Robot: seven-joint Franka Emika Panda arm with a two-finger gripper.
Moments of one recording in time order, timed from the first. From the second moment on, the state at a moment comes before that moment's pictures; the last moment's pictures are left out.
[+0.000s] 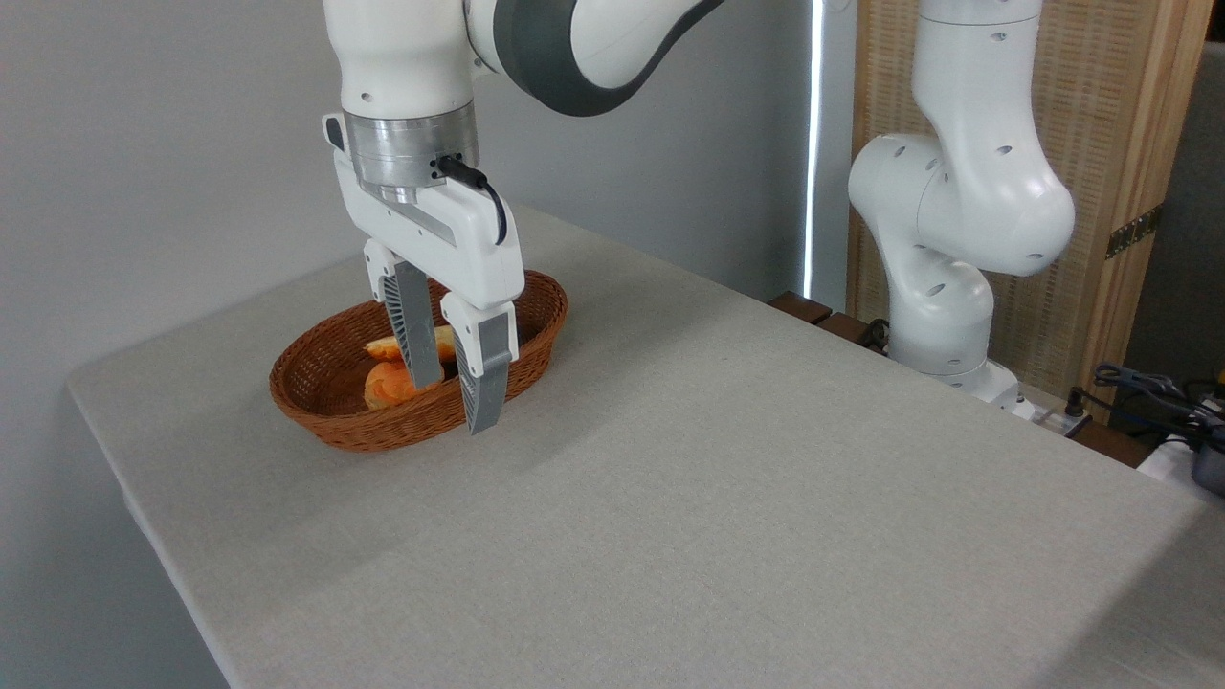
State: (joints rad) arm -0.11 -0.03 -0.03 -1.86 -0.05 1.93 0.64
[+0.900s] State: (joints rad) arm -0.22 -0.03 -0.05 -1.88 -0.19 1.96 0.60
